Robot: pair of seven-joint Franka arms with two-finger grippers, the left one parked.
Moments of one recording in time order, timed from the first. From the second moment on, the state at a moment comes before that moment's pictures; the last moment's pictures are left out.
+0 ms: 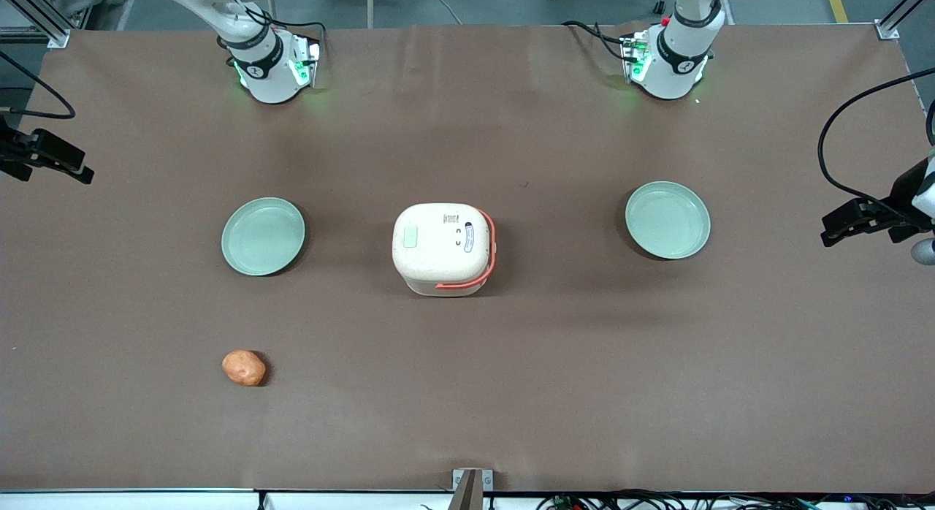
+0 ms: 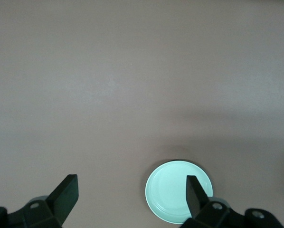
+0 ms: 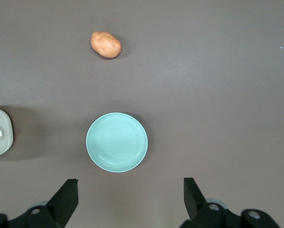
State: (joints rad) arm -0.04 -0.05 -0.06 -1.63 0.02 1.57 -0.03
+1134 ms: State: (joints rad) arm 0.52 0.23 -0.04 -1.71 0.11 1.87 0.34
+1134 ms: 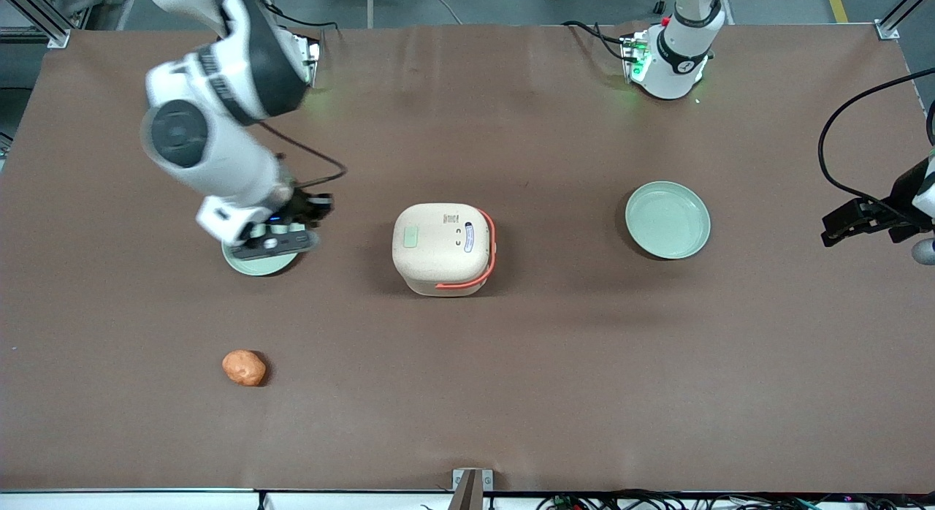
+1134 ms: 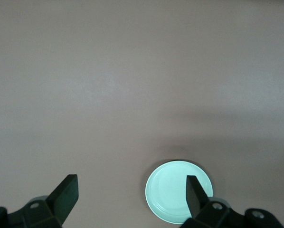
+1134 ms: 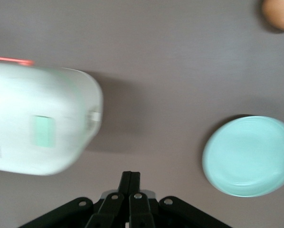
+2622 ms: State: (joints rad) arm 0.65 0.42 -0.04 -1.65 0.17 2.07 0.51
